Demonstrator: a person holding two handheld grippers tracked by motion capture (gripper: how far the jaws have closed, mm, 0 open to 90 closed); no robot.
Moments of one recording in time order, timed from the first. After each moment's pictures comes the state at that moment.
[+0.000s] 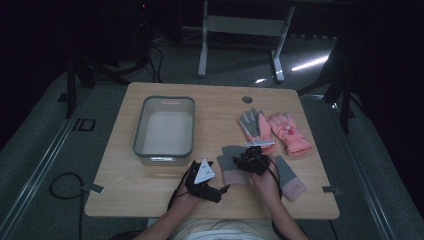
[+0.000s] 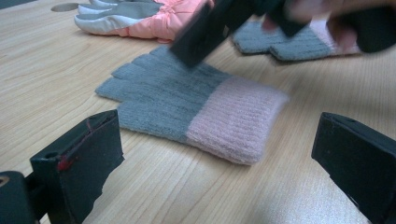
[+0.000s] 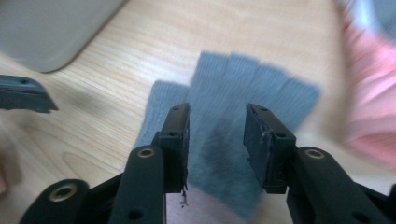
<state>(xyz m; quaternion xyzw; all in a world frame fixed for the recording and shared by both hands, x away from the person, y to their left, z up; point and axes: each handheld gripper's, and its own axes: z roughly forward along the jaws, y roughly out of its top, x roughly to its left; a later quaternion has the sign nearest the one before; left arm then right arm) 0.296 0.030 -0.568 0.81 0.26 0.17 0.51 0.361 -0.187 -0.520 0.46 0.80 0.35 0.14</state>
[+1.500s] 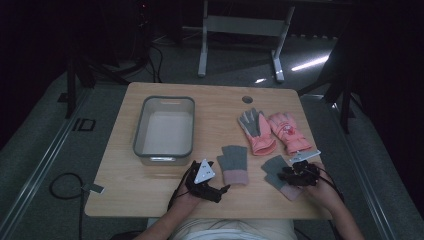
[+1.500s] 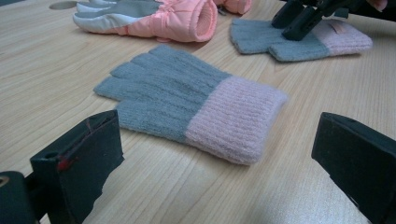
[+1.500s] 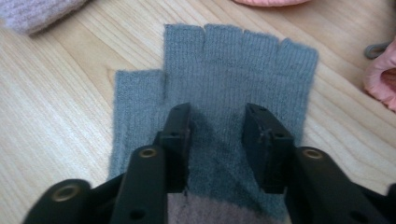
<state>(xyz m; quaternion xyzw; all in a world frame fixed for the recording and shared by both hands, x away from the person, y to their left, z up) 0.296 0.030 -0.568 0.81 0.26 0.17 0.51 0.347 -0.337 -0.538 0.35 0.89 0.27 0.12</state>
